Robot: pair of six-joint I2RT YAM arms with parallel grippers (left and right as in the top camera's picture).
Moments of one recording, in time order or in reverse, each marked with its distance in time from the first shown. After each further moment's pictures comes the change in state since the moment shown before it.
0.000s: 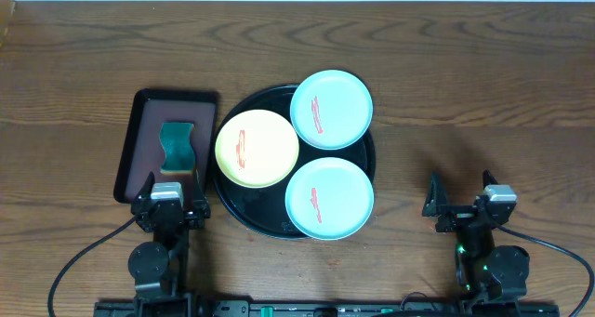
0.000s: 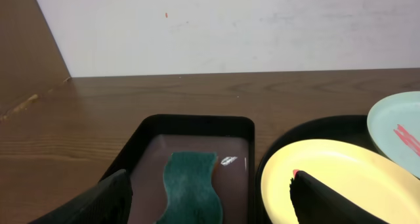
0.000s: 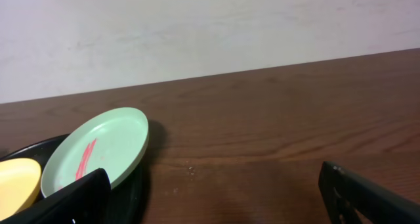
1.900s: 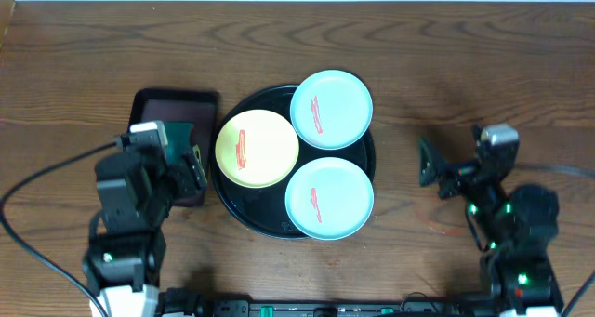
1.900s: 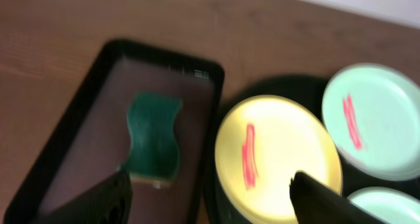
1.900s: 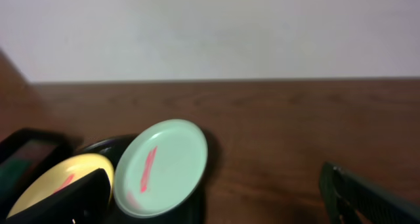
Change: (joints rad) left arm 0.000 0.765 0.719 -0.504 0.085 -0.214; right arm 0.000 0.626 0.482 0.010 -0.235 -0.024
